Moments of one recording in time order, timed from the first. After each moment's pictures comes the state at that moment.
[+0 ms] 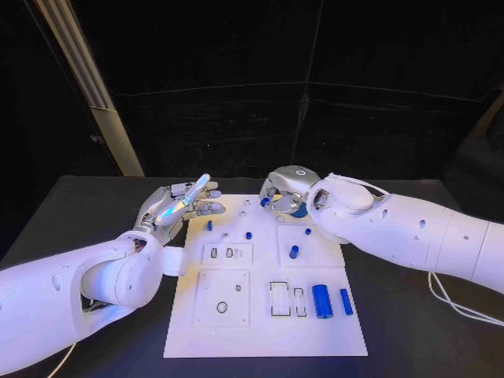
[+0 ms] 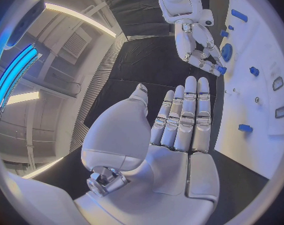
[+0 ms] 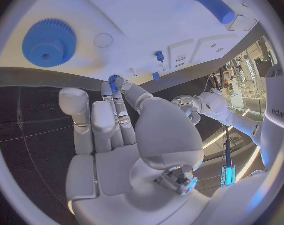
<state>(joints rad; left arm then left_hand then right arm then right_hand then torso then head) 1.21 -0.86 -0.10 1.63 0.11 -0.39 0.56 1.26 0.03 -0.05 0.25 0.05 0.95 0.21 0.14 0.07 1.05 0.15 0.16 0.07 1.15 0.10 0.24 0.17 0.17 0.97 0.21 0.33 0.12 1.23 -0.58 0.03 1.24 -1.68 -0.30 -0.05 1.23 0.06 0.40 -0.25 0.16 1.12 0.15 0.08 0.07 1.22 0.07 0.07 0.07 1.47 -0.01 1.25 0.88 0.14 1.32 0.09 1.16 0.79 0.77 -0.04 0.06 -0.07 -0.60</state>
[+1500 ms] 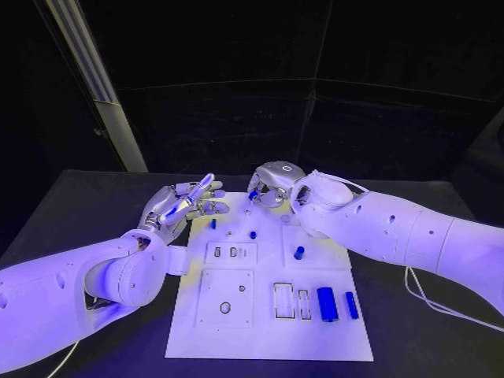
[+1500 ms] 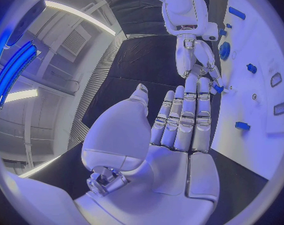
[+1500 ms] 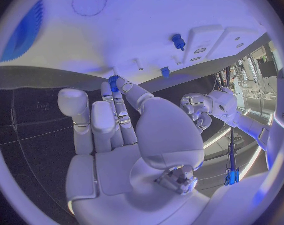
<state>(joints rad) 1.22 -0.84 -0.10 1.63 0.11 -0.38 0.55 1.27 0.03 -0.05 0.25 0.05 0.95 0.21 0.14 0.07 1.05 0.16 0.15 0.07 1.15 0.10 0.24 0.17 0.17 0.97 0.21 0.33 0.12 1.24 -0.44 0.03 1.09 -1.67 -0.34 -0.05 1.21 0.04 0.42 -0.23 0.15 1.12 0.14 0.06 0.07 1.22 0.08 0.07 0.06 1.47 -0.01 1.25 0.88 0.14 1.32 0.09 1.17 0.79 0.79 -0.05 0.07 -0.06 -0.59</state>
